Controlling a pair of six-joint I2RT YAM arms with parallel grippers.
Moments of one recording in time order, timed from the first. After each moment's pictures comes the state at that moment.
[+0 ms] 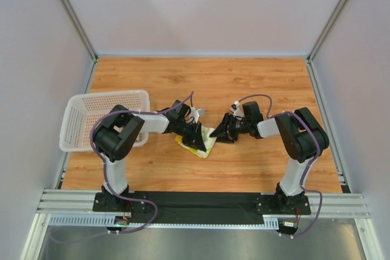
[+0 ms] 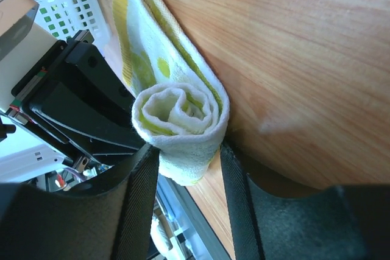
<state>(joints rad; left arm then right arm) -0.62 1.91 0.96 -0.10 0.80 -0.49 0.33 1.84 0.71 0.30 -0.85 0.88</state>
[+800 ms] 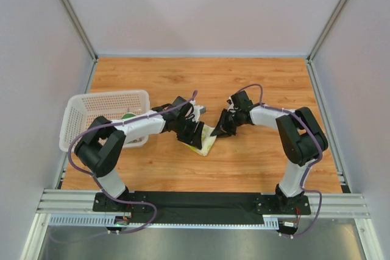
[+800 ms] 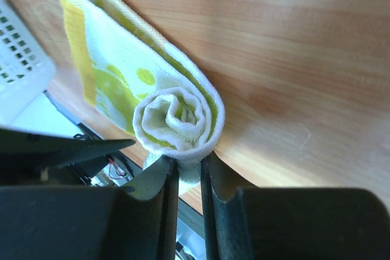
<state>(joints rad) -0.67 1.71 1.01 -0.38 0.49 -0.30 0.41 1.82 0.96 -0.22 -0.60 0.80</state>
